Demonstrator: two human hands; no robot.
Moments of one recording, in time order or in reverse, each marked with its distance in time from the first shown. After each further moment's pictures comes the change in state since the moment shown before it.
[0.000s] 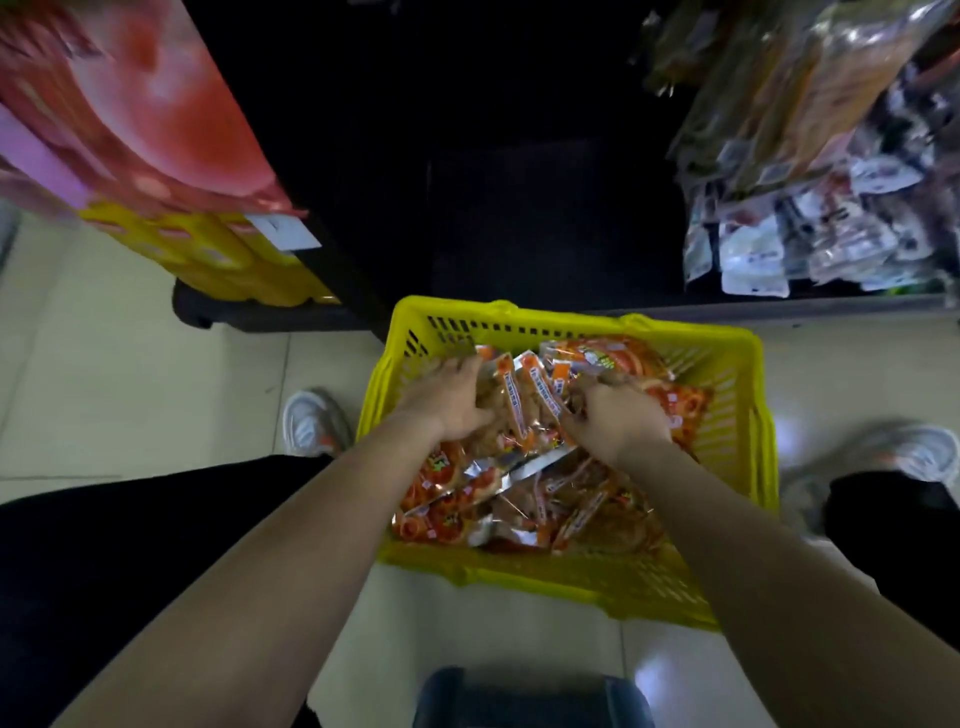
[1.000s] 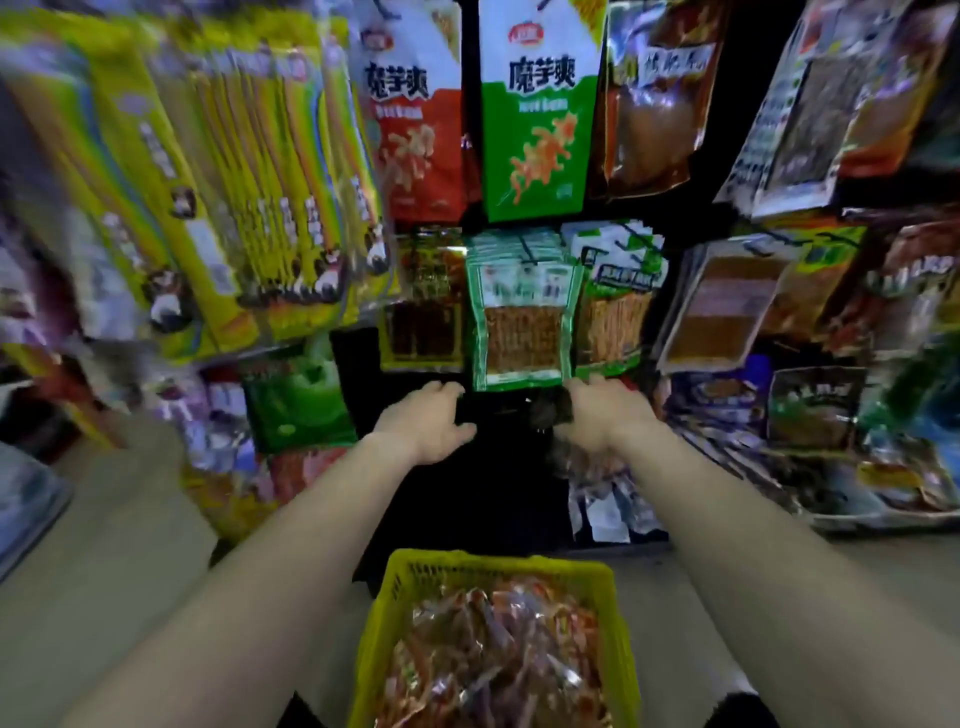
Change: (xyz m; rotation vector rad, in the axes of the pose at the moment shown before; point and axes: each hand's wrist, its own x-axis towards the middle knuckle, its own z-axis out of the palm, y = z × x) left_hand -0.230 0.116 -0.368 0.004 0.379 0.219; right_hand -0.164 -0.040 -0.415 -0.214 0.285 -0.020
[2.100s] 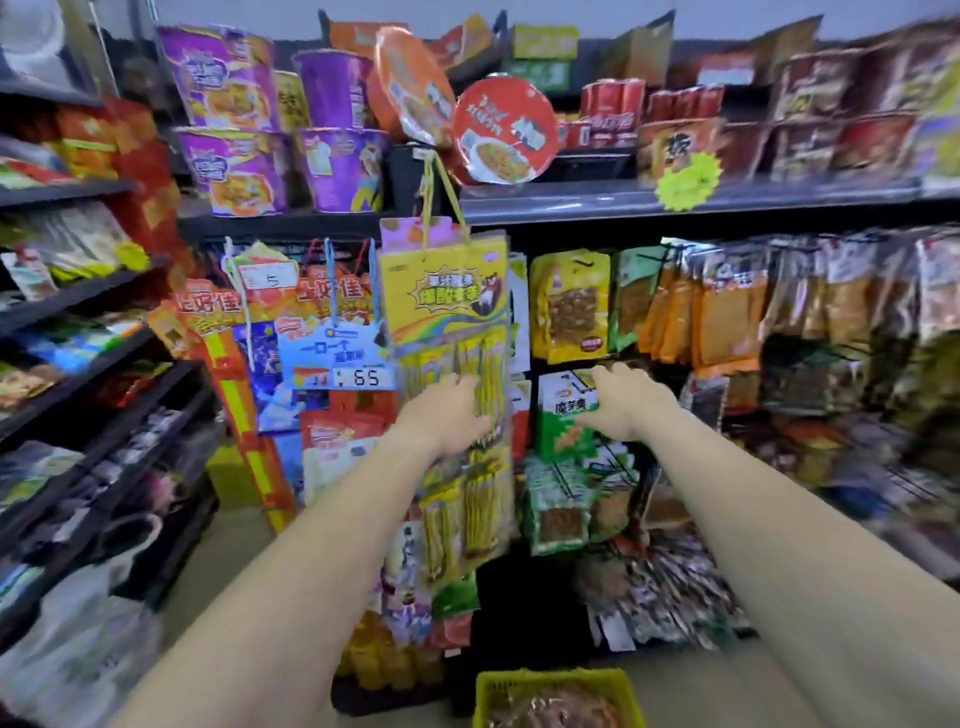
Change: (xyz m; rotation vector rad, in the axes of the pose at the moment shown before) left_hand -0.292 -0.002 -0.555 0.044 0.288 0.183; right_hand -0.287 -0.241 -0.547 -0.044 0.244 0.188
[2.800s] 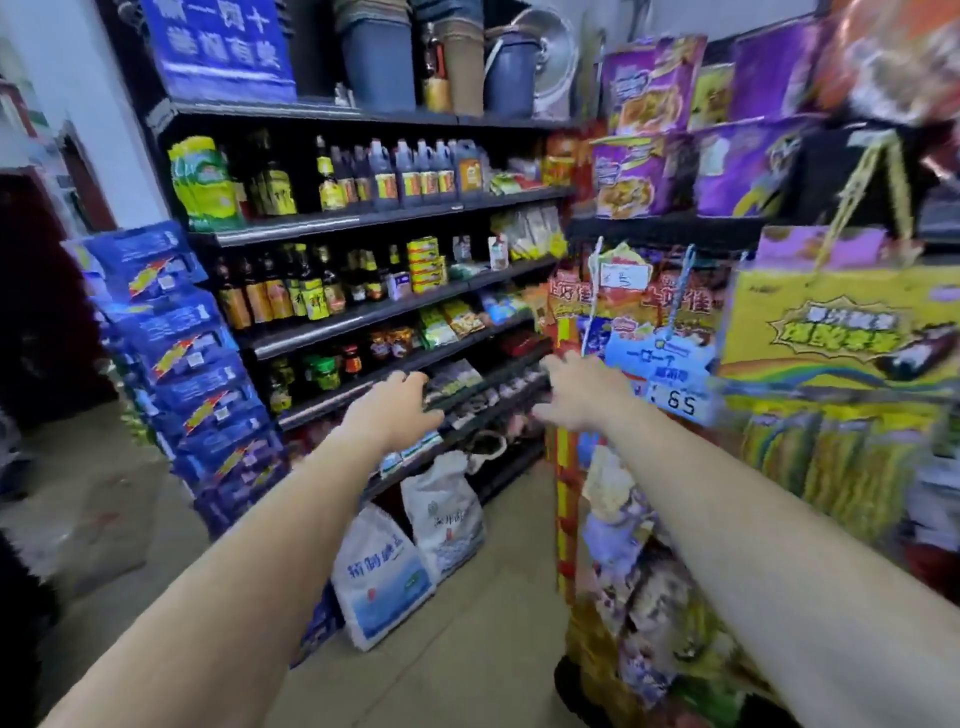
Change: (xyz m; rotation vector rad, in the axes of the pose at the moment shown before) left_hand -0.242 -0.172 -0.097 0.218 0.190 -1.055; right_hand 0.022 -0.339 -0.027 0.108 0.093 -1.072
